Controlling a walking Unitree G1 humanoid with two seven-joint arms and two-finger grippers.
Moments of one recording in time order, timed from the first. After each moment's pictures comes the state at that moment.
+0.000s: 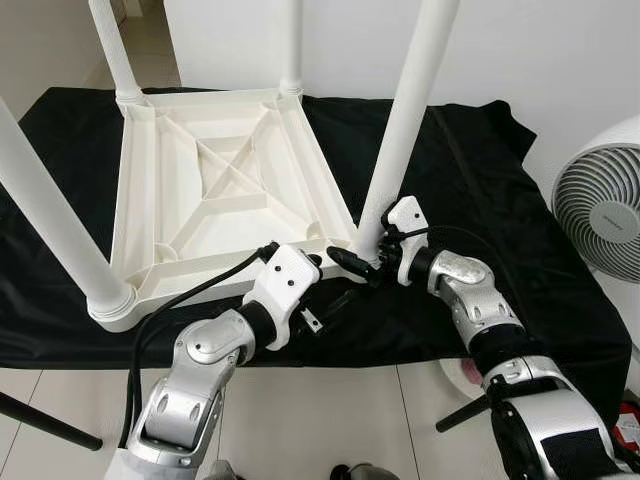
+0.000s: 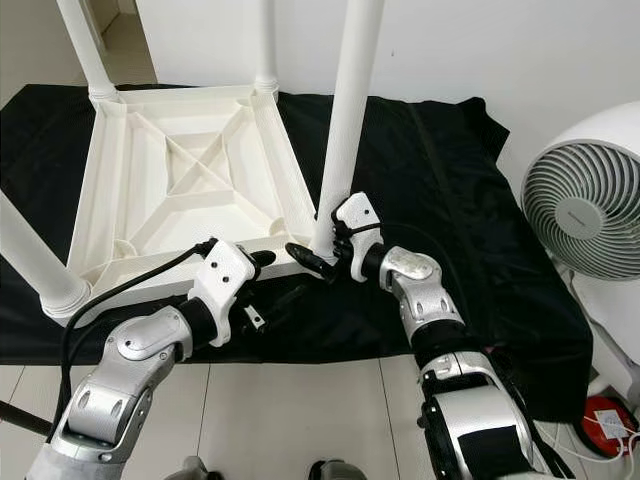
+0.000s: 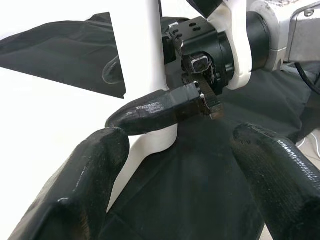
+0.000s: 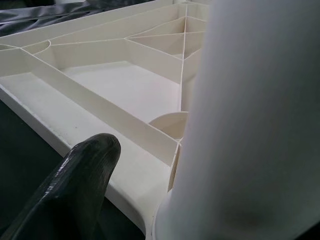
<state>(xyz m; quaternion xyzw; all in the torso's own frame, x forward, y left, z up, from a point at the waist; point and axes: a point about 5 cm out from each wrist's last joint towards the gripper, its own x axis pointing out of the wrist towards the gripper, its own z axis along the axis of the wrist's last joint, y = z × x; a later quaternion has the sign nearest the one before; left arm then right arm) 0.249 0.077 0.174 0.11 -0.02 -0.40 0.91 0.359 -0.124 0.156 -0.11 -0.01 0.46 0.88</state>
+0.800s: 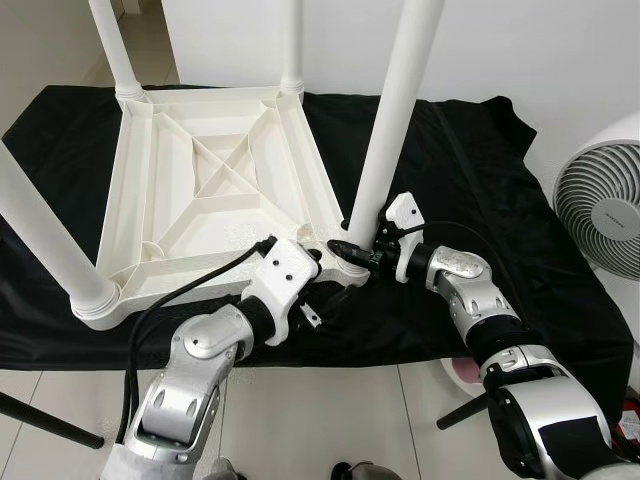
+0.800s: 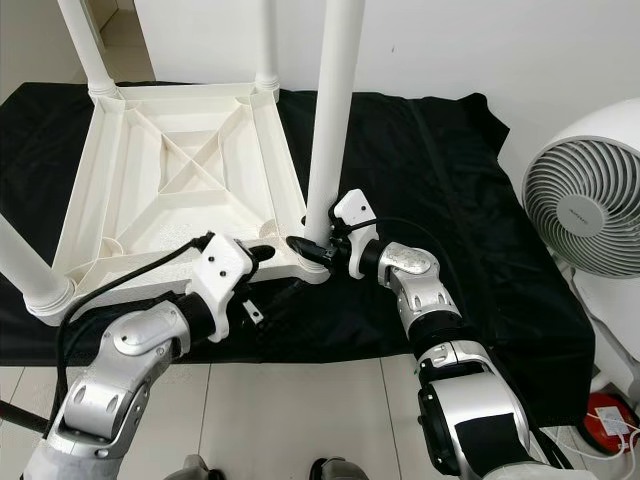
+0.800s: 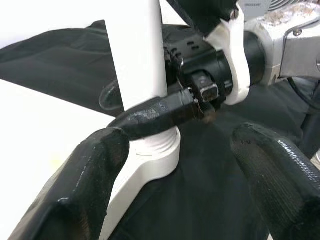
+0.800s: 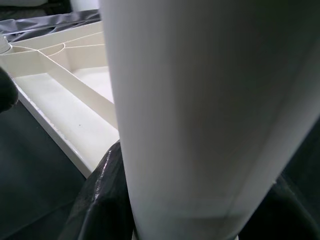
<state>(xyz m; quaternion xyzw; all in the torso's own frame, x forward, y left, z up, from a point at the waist) 0.252 0.075 0.183 0.10 -0.04 -0.41 0.91 0.361 -0.121 0.158 -0.10 -0.02 0.47 0.87</state>
